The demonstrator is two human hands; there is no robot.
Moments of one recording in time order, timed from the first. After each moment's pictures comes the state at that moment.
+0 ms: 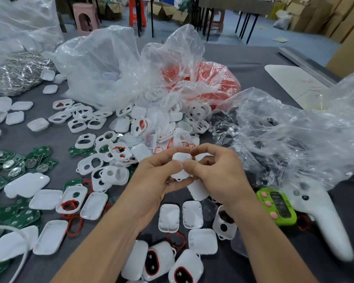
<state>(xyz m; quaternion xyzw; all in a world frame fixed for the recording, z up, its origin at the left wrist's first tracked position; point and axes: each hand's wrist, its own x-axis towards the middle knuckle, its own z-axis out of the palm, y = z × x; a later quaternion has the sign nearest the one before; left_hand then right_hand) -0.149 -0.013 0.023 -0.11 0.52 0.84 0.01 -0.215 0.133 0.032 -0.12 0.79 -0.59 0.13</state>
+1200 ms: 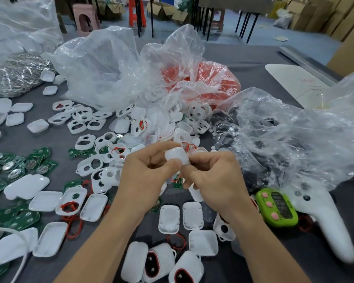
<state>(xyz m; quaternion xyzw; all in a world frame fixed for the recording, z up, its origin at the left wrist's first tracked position) -0.147 -0.017 0.029 -0.08 0.66 0.73 -0.17 -0.200 0.129 0.041 -0.17 0.78 -0.59 0.11</state>
